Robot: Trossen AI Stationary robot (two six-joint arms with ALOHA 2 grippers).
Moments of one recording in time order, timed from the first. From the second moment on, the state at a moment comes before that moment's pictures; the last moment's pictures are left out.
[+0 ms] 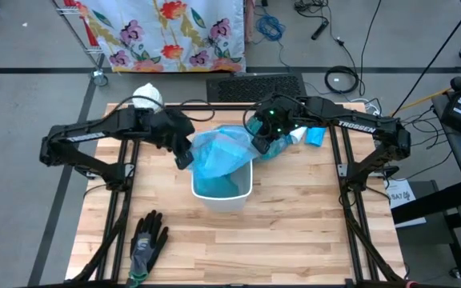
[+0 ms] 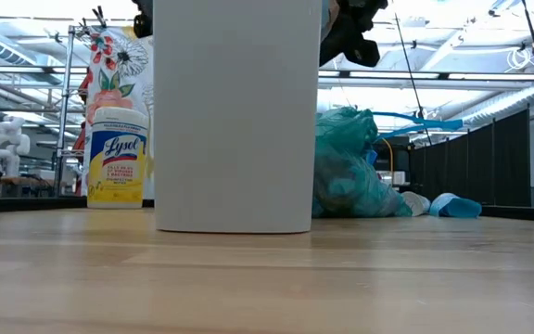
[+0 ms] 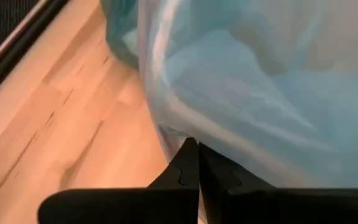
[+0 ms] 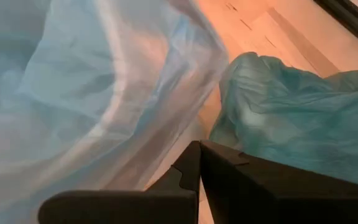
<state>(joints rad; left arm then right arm) 0.16 1.24 1.38 -1.05 -0.01 -0.32 -0.28 1.54 1.56 -0.94 -0.10 0.42</state>
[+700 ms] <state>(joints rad) 0.14 1.02 1.39 -0.90 -0.01 -0.41 -0.20 1.32 1.56 -0.90 -0.05 0.41</state>
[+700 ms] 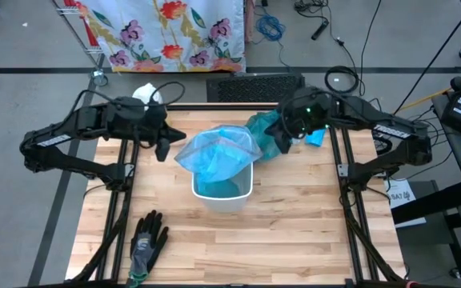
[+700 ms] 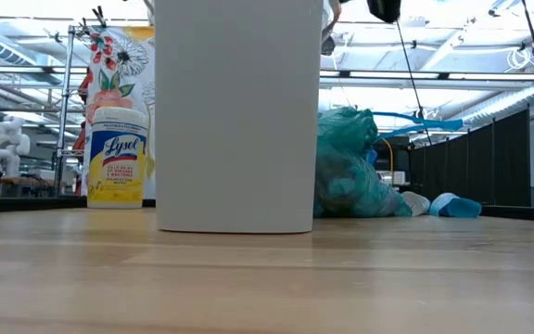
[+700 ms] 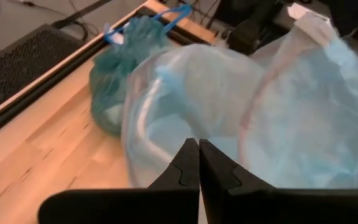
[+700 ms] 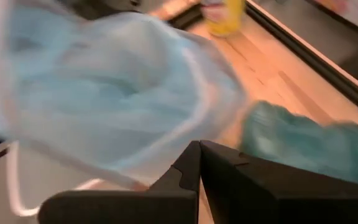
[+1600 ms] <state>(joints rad) 0.08 1.21 1.39 -0.46 0.17 -0.39 0.15 1.42 1.56 -0.49 -0.29 0.24</state>
